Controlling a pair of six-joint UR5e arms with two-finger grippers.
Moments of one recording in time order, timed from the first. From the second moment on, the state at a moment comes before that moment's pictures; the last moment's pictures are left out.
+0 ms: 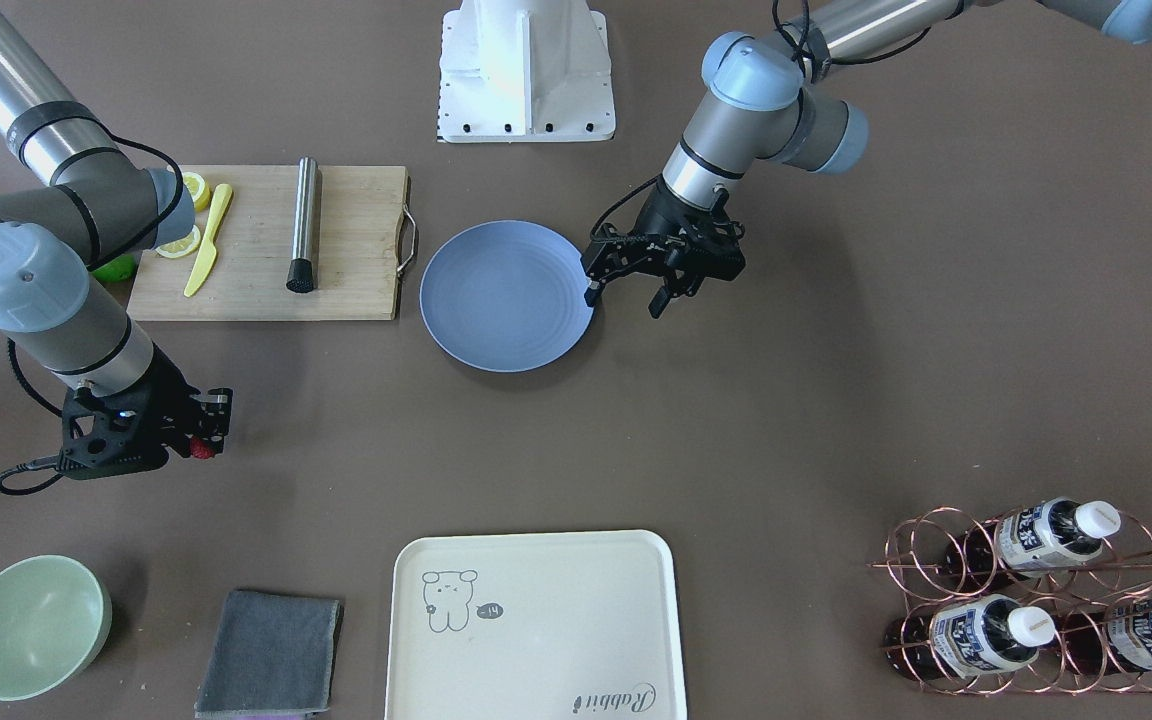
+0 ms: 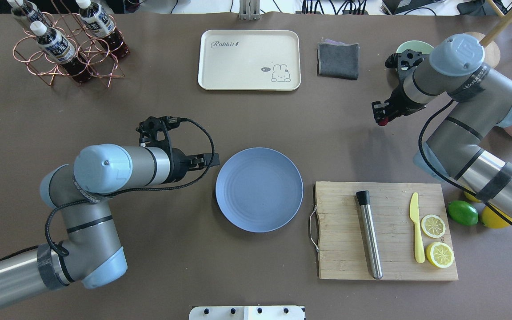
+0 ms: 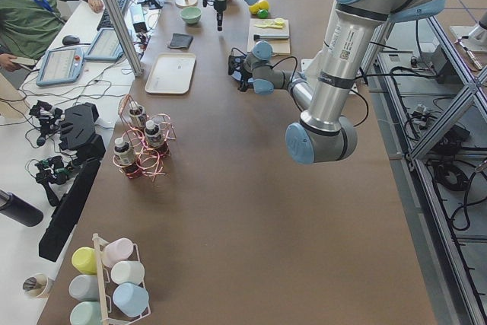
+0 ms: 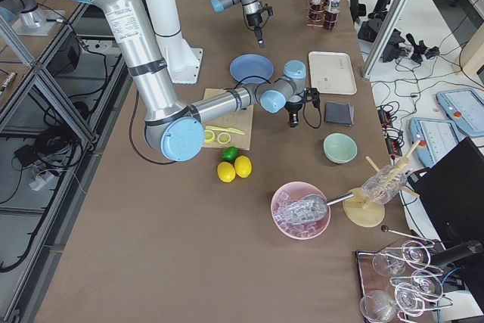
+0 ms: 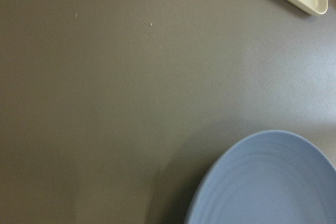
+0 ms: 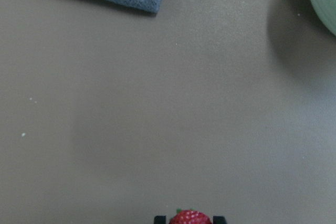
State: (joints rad) left arm -0.51 -2.00 -1.67 -2.25 -1.68 -1.36; right arm 0.89 -1.18 1.48 -1.18 2.07 0.81
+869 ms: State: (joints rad) left arm -1.00 -1.65 -1.81 -2.29 -1.97 -0.63; right arm 0.82 -1.13 1.74 -1.43 2.05 0.93
